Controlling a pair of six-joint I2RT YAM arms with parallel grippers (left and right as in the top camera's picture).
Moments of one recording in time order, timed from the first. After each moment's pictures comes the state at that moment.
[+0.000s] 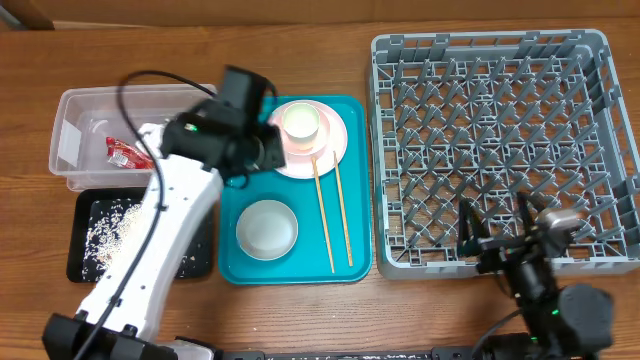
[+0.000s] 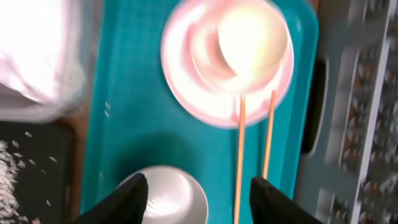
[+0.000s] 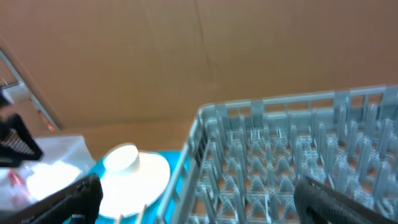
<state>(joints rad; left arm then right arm) -0.29 1.54 1.47 -1.06 0.01 -0.49 0.10 0.24 0.50 -0.35 -0.15 0.22</state>
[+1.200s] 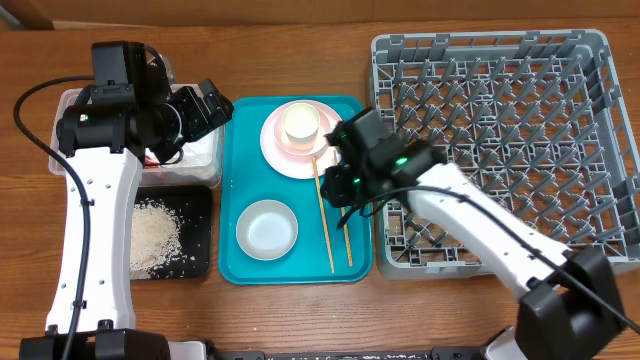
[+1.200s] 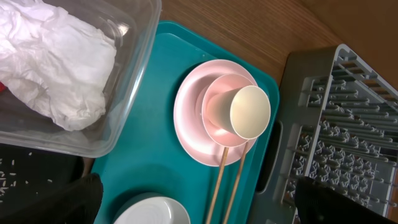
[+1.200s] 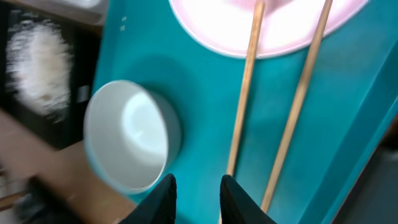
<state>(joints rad) 0.07 1.54 1.54 -1.02 0.32 -0.48 0.66 1.70 1.29 -0.71 -0.27 0.42</state>
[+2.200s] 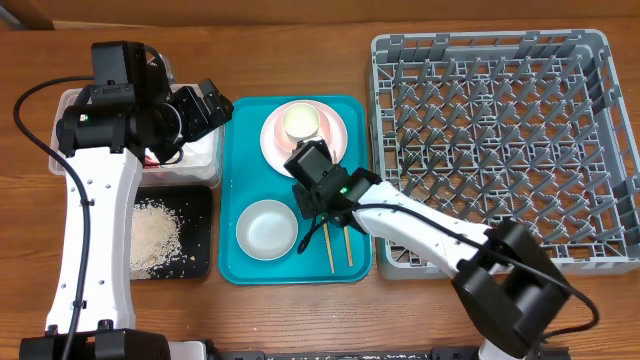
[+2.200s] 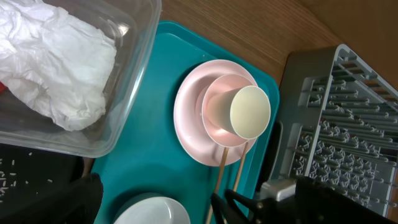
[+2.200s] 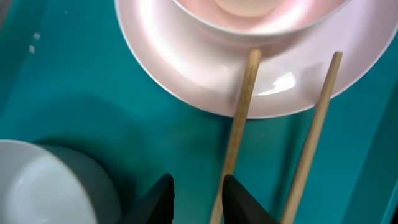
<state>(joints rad) 0.07 1.54 1.54 -1.02 0.32 -0.48 0.82 1.89 1.27 -0.48 0.13 0.44</state>
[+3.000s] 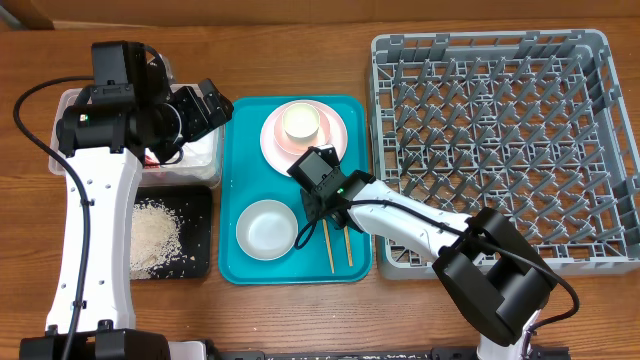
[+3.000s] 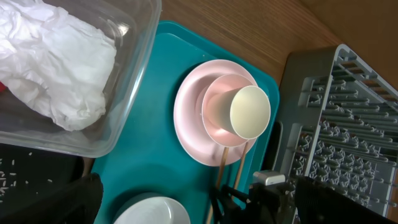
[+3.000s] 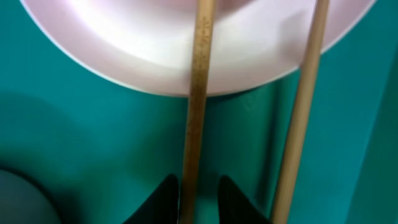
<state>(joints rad) 0.07 1.54 1.54 -1.02 0.32 -0.48 0.81 1.95 1.24 -0.48 0.16 0.53</state>
